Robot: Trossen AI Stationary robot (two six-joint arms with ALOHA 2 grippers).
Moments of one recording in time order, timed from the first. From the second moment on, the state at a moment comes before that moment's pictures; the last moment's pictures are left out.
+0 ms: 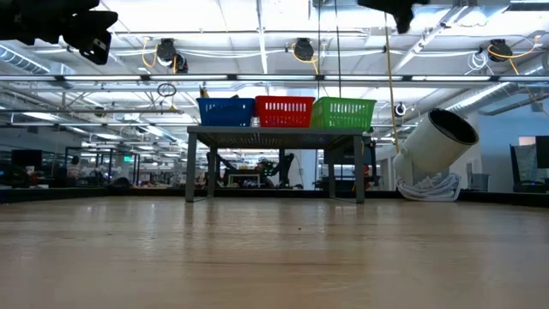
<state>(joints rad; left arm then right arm) -0.08 0.19 0.29 -0.10 0.15 -0.03 -0.11 0.86 0.85 -0.10 0.03 0.19</state>
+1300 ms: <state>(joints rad) -0.08 0.19 0.29 -0.10 0.15 -0.03 0.17 0.37 0.02 0.57 0.00 0.09</state>
